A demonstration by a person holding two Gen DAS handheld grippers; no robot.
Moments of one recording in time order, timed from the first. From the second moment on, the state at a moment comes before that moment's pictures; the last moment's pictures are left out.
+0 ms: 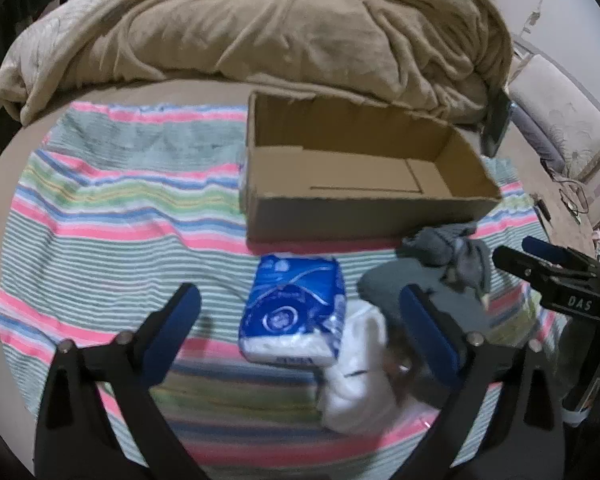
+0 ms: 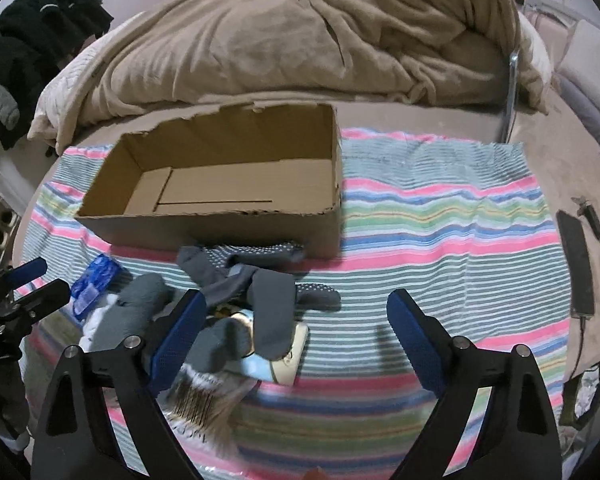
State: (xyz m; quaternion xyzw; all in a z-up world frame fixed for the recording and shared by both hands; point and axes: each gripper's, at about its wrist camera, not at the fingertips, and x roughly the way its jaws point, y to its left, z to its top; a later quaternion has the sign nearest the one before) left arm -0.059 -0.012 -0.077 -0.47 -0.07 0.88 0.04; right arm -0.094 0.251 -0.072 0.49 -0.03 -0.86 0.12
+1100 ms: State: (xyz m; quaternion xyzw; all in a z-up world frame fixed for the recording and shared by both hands) left arm -0.060 -0.015 -0.099 -0.49 -0.10 0.86 0.07; right arm -0.101 0.237 -0.083 0.48 -0.04 -0.86 0.17
